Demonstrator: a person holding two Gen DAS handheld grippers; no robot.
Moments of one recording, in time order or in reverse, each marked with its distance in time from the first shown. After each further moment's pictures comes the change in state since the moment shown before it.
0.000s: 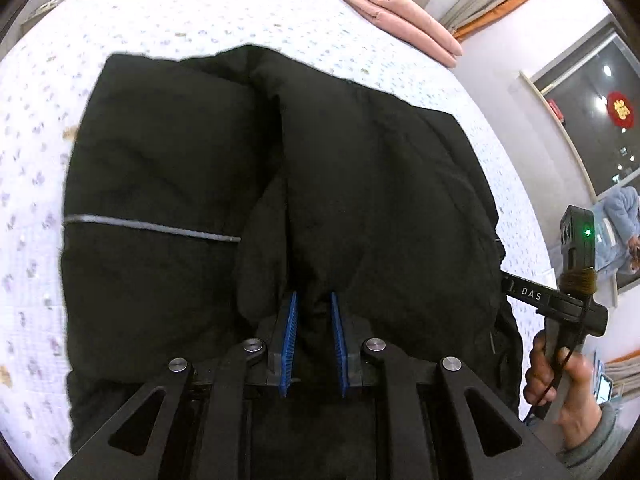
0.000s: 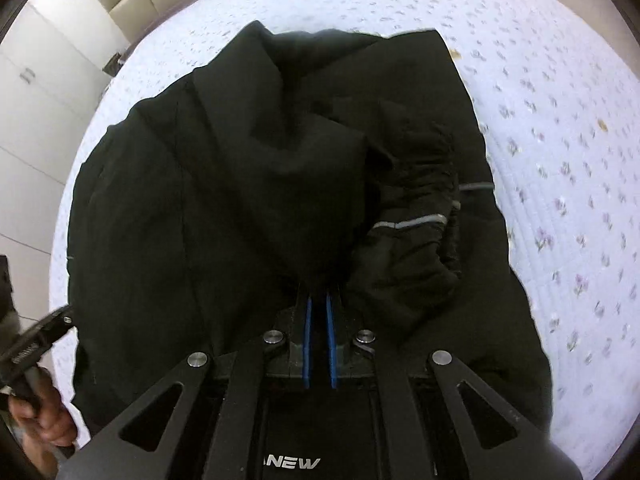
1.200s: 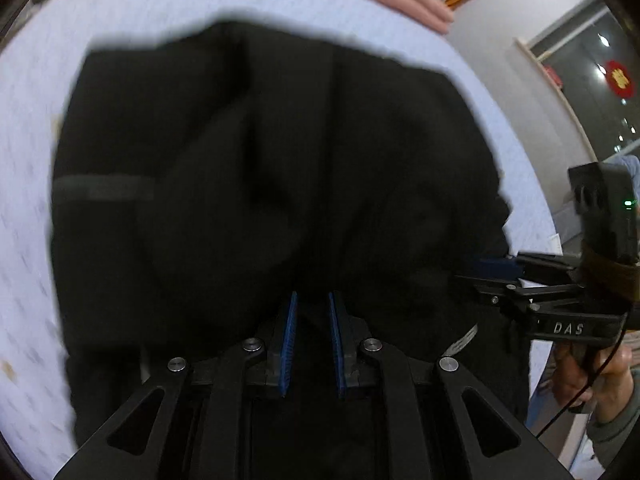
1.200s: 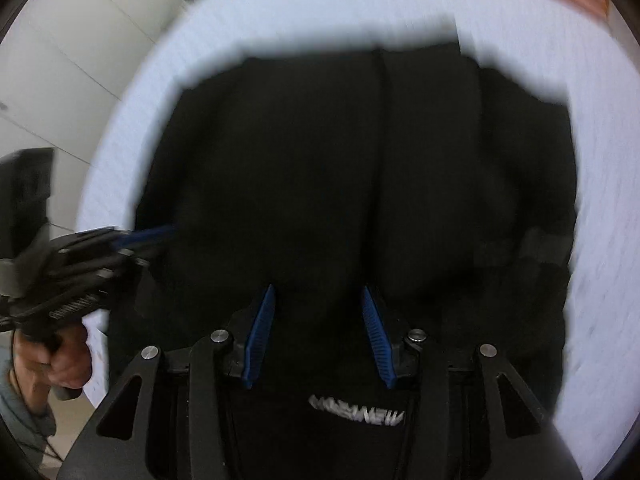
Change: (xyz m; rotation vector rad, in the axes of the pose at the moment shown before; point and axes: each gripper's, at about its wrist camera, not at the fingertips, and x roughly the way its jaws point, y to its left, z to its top) left arm 0.044 0.004 -0.008 0.042 0.113 0.009; right arm 0.011 0.029 -0.012 -0.216 0.202 0.124
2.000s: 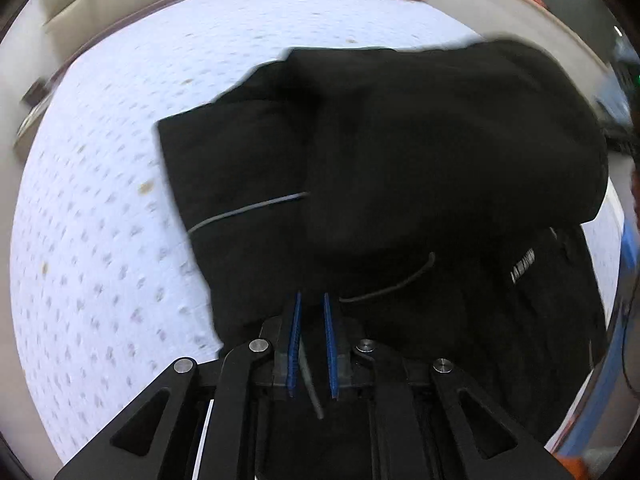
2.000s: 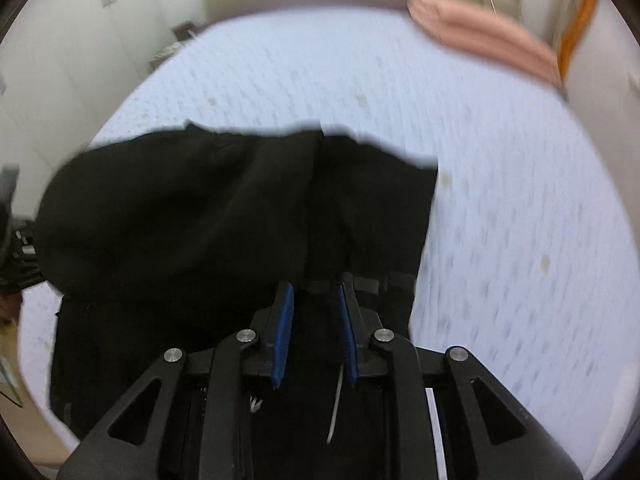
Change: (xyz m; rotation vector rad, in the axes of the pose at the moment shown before) left arm -0.105 0.004 -0.012 0.282 -0.036 0.268; right arm -0.138 -0.068 0.005 -0.095 -0.265 -0.182
